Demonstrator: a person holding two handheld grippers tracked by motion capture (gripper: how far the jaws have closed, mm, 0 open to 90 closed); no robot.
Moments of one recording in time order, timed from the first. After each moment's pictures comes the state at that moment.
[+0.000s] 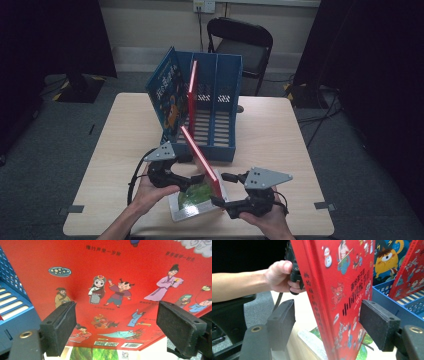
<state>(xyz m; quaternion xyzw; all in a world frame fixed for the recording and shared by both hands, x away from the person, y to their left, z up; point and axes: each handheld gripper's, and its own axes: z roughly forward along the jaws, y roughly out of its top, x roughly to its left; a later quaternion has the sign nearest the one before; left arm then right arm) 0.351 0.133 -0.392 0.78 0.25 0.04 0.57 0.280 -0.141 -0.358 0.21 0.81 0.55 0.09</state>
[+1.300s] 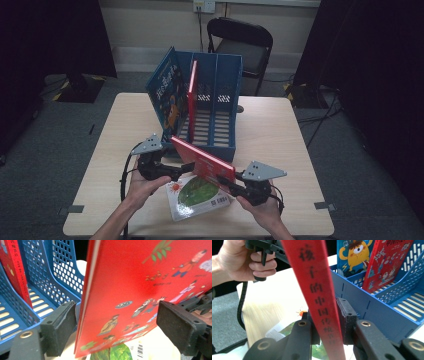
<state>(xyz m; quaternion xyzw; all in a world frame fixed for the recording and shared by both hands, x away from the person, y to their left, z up) 0.361 0.157 -0.386 0.75 0.29 0.08 0.58 0.309 -0.146 -0.388 0.26 0.79 0.53 0.15</state>
